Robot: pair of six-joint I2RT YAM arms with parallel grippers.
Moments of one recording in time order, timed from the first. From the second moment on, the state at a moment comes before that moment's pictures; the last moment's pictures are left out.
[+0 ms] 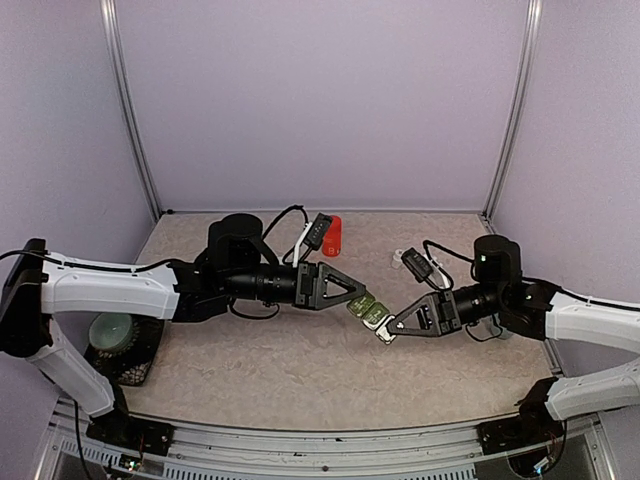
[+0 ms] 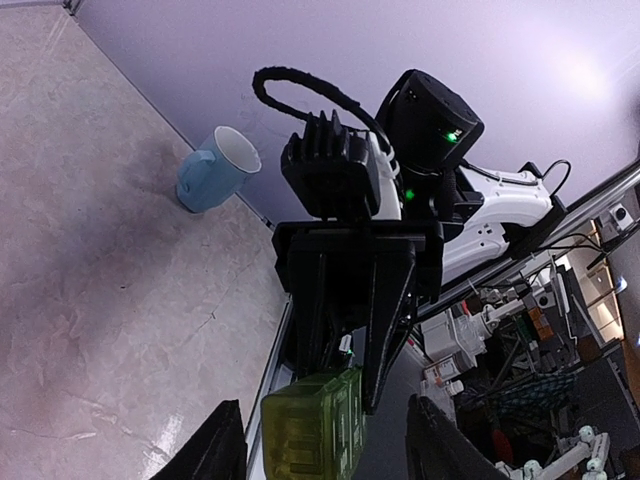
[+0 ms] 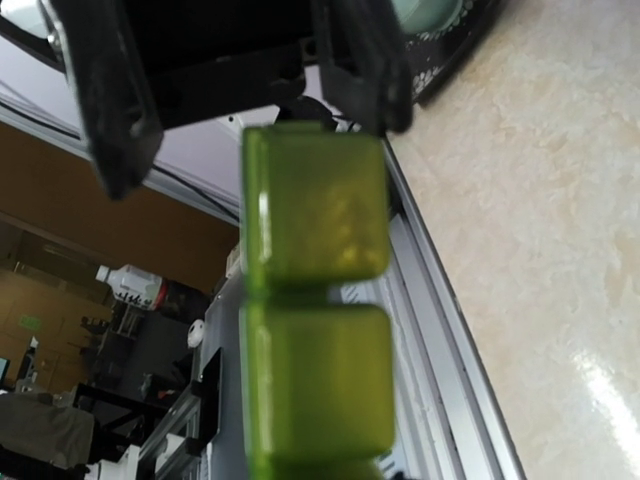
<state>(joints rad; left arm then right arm) -1.00 1.54 0.99 0.41 0.53 -0.75 0.68 1.07 0.58 0.16 -1.01 0.68</state>
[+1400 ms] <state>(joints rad) -1.02 1.57 1.00 0.36 0.57 -0.74 0.65 1.10 0.64 0.04 -1.06 0.57</state>
